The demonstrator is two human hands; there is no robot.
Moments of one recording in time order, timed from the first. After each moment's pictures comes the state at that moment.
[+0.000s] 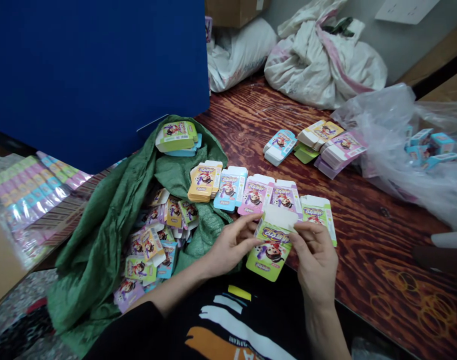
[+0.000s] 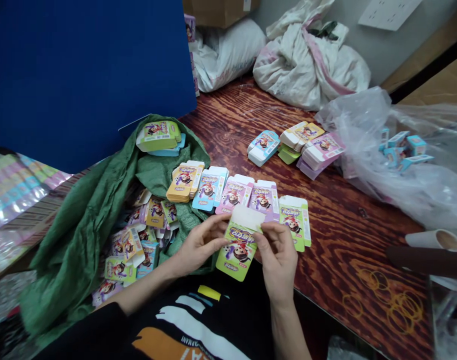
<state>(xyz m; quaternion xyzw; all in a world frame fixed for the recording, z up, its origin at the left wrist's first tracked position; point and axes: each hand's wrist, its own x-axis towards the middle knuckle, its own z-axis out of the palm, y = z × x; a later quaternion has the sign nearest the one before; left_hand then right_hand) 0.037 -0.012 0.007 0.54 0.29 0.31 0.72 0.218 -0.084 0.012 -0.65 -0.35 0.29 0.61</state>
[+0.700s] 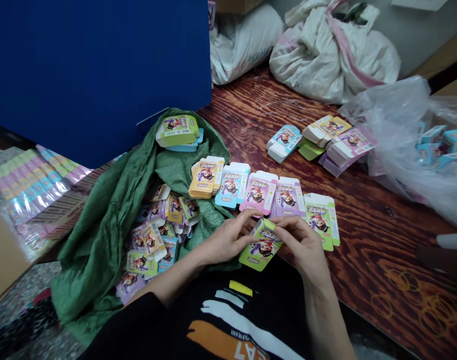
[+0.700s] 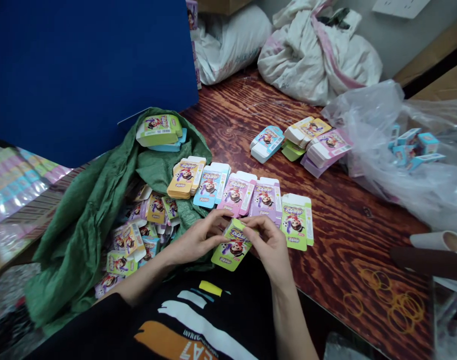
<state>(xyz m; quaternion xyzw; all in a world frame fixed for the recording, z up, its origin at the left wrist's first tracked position) 0.028 0.005 0.002 0.63 0.28 0.22 0.69 0.224 -0.063 0.009 -0.60 -0.38 0.45 0.54</state>
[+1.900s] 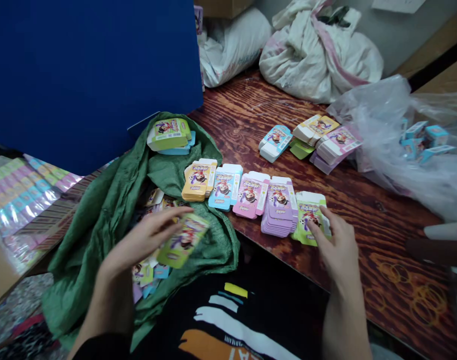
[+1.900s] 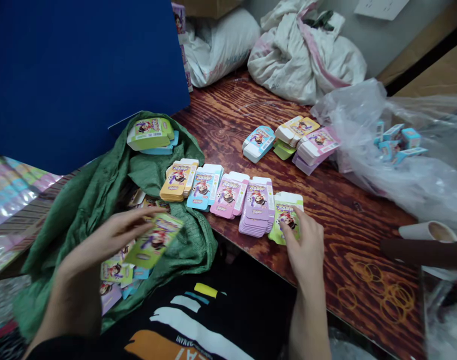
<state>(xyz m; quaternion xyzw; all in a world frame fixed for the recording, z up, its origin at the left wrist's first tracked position) -0.097 0.033 0.039 0.76 0.48 0.11 0.42 0.307 -0.086 -0.016 -0.80 -0.48 0.07 0.36</state>
